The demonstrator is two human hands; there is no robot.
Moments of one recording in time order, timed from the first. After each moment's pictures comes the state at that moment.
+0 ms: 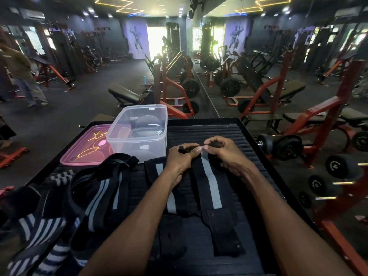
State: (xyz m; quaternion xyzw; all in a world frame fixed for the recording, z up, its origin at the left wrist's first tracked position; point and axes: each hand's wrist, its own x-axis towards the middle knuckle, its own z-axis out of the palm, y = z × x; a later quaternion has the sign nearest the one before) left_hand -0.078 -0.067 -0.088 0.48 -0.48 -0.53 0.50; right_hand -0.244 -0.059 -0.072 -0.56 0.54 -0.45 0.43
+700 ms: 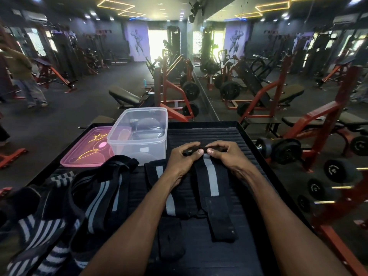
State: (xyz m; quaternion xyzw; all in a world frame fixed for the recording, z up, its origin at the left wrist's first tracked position) left_hand -0.076 -0.063 -0.084 0.45 -0.56 -0.48 0.50; right_hand -0.255 -0.061 -0.075 -0.60 0.52 -0.47 0.39
